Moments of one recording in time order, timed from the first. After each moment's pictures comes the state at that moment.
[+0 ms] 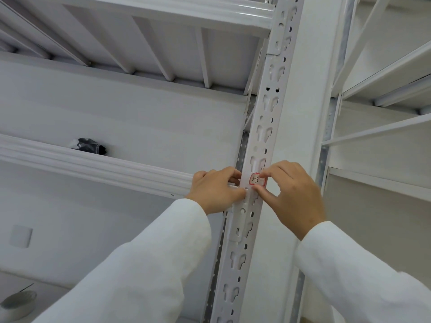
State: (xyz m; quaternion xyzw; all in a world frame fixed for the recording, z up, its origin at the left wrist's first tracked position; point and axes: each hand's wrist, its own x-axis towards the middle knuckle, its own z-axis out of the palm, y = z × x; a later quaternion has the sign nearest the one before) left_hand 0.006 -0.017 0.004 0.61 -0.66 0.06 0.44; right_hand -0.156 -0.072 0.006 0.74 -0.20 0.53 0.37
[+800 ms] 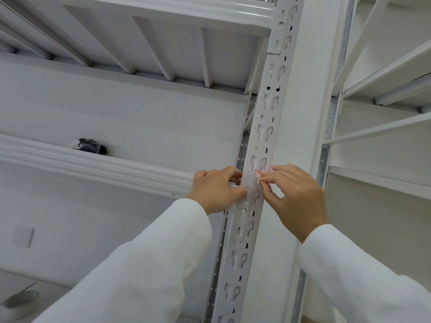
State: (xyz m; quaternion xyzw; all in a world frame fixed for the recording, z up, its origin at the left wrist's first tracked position) left_hand 0.007 -0.019 0.002 0.60 -0.66 0.07 0.44; right_hand -0.157 -0.076 -0.002 0.71 -0.14 0.57 0.39
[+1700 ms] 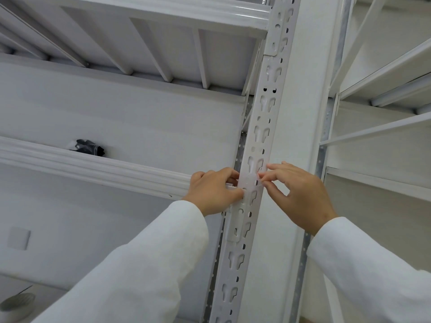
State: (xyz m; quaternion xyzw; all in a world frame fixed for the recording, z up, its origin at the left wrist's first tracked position) left_hand 0.006 -0.017 0.002 0.60 -0.66 0.07 0.44; right_hand -0.173 -0.064 0.014 0.80 -0.17 0.49 0.30
